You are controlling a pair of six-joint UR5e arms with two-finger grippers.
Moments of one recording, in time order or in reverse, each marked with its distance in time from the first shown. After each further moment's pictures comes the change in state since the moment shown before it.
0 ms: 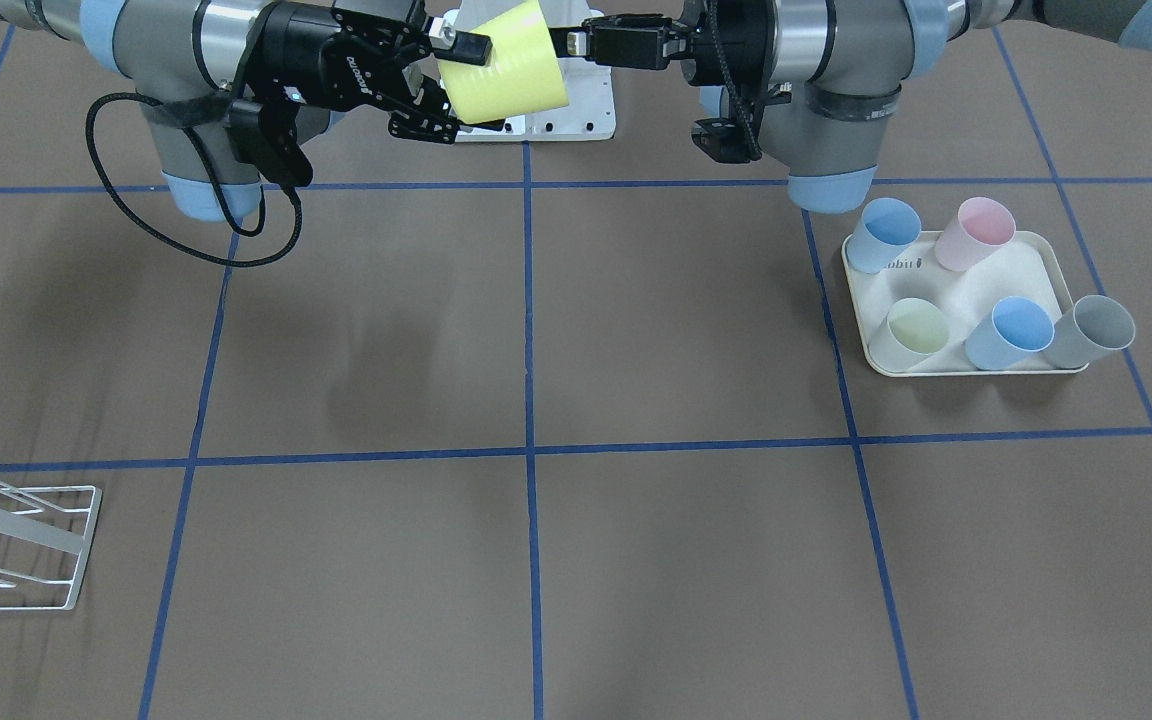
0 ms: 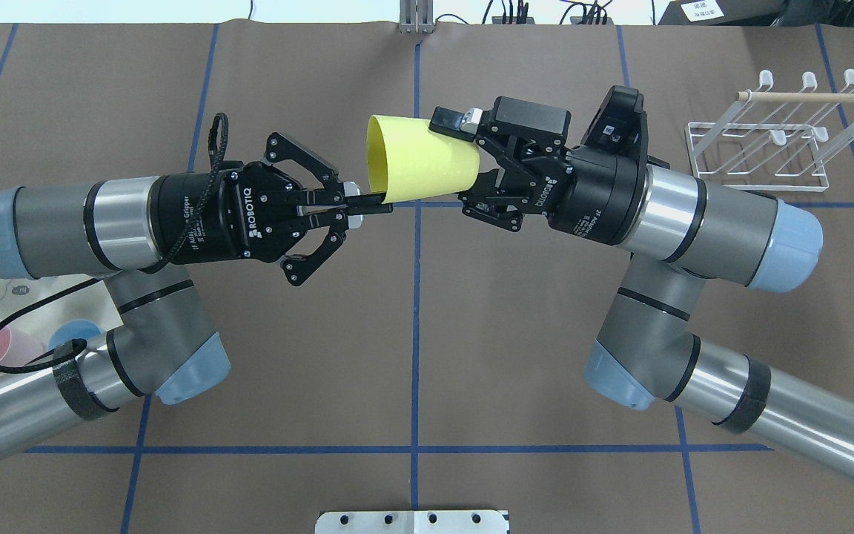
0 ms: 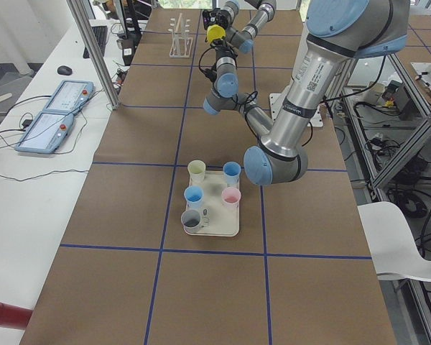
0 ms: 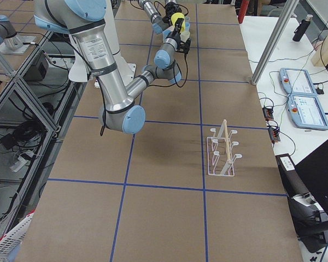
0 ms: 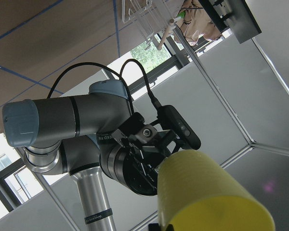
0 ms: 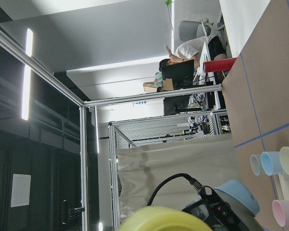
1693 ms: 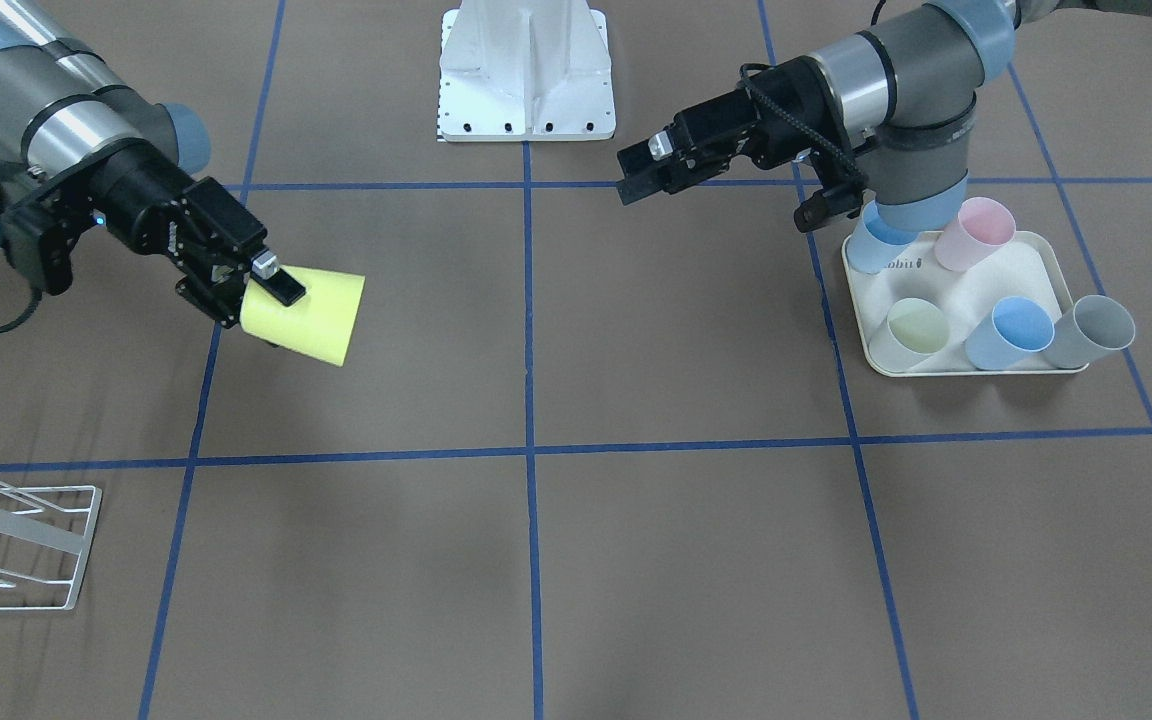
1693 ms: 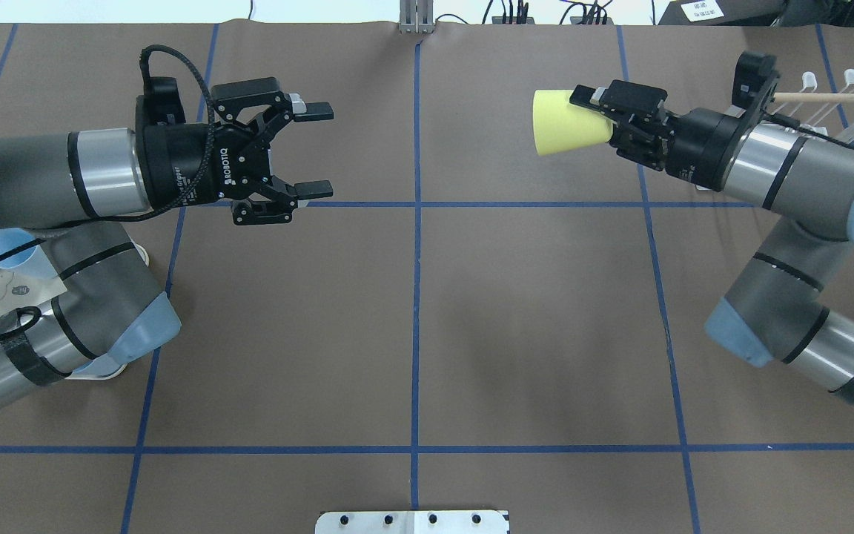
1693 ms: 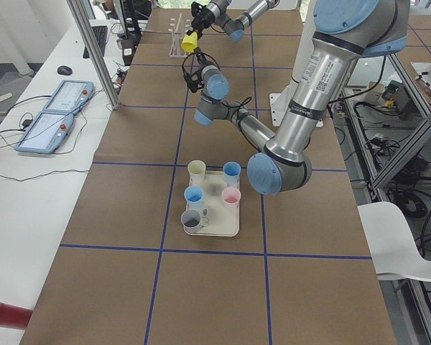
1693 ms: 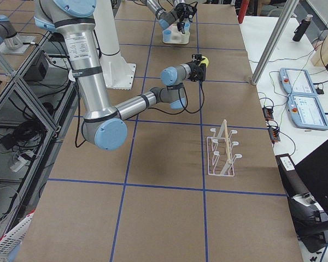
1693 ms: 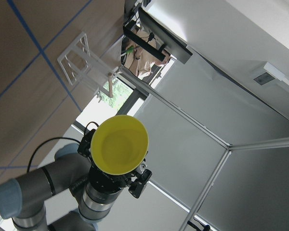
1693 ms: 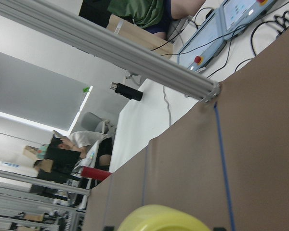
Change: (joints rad) left arm -0.125 0.076 0.003 0.318 -0.048 0.708; right arm 0.245 -0.237 -0.008 -0.357 0.048 -0.420
